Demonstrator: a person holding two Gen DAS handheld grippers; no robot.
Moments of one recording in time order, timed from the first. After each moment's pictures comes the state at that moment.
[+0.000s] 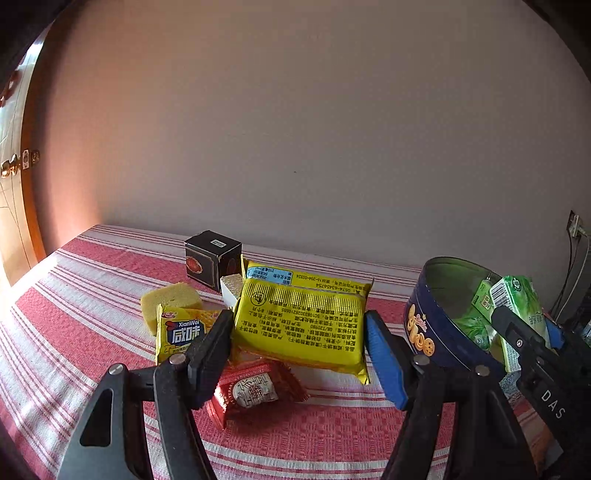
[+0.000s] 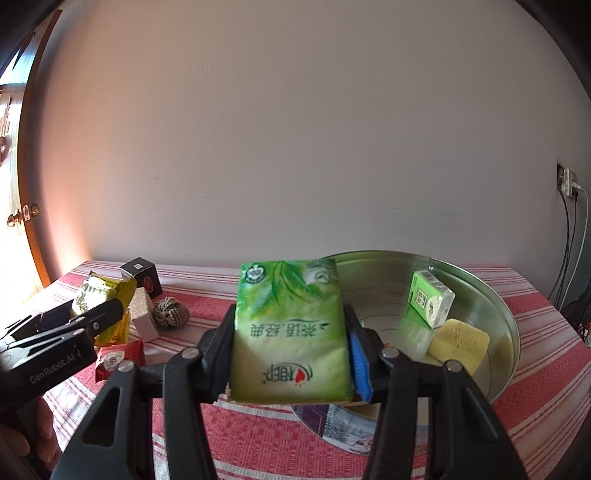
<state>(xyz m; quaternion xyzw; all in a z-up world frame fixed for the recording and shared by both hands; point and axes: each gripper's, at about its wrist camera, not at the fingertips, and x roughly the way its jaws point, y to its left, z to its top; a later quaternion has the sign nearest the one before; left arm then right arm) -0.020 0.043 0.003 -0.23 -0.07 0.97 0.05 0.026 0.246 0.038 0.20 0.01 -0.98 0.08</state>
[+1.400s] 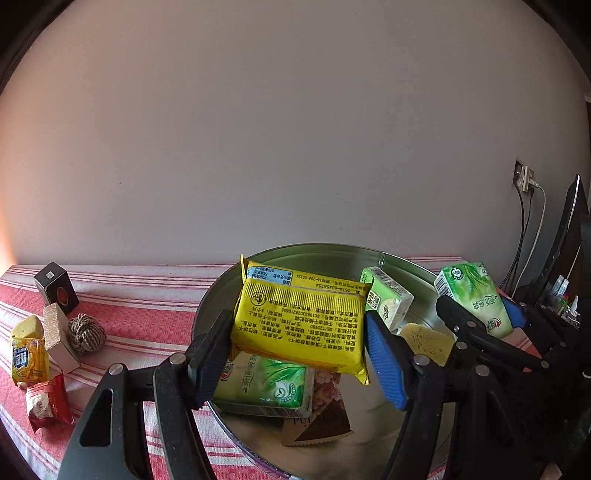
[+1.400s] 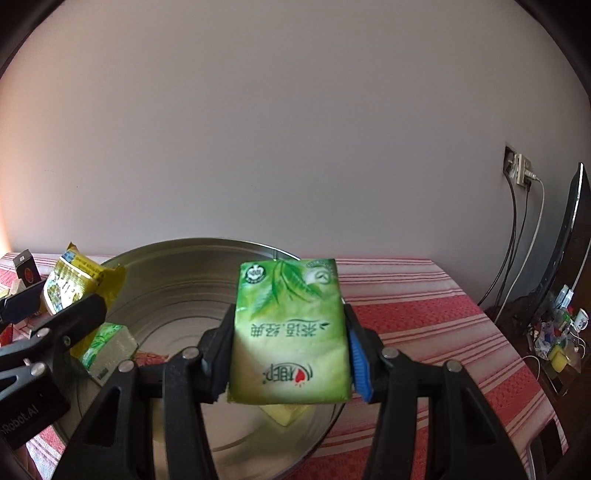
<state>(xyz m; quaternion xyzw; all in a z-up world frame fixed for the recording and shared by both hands) -0.059 0.231 0.002 -0.24 -0.01 0.96 0.16 -0.029 0.397 0.034 0.24 0.04 -0.97 -0.04</state>
